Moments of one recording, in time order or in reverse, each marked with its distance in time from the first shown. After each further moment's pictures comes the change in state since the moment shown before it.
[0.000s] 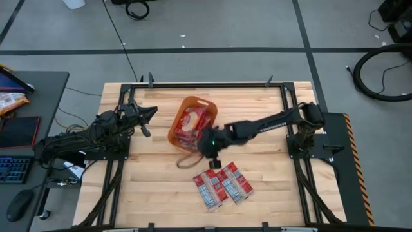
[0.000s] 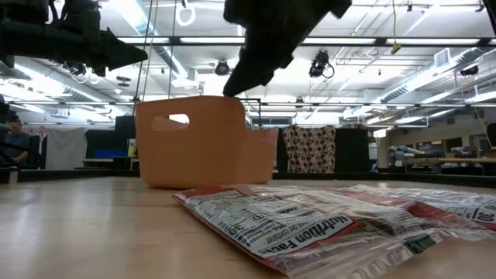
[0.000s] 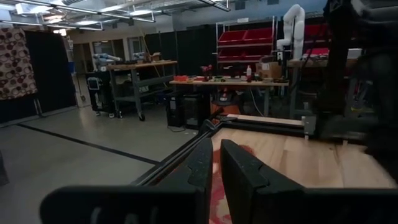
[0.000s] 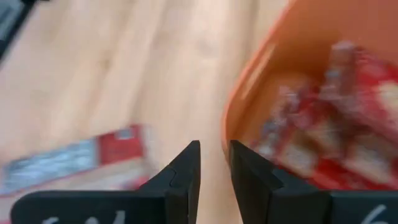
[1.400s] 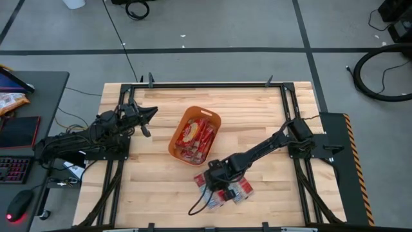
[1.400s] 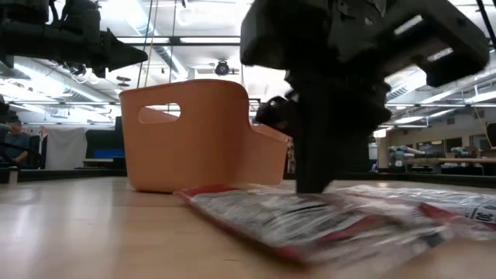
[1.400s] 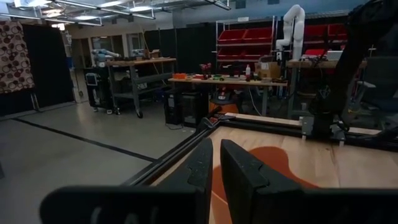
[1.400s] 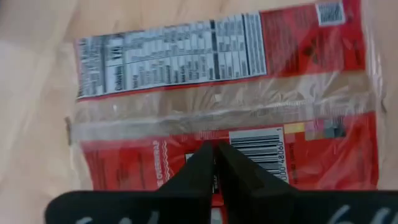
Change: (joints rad) left arm 0.000 0.000 0.000 -0.009 0.000 -0.026; right arm 0.255 0.228 0.018 -0.134 -0.049 0.060
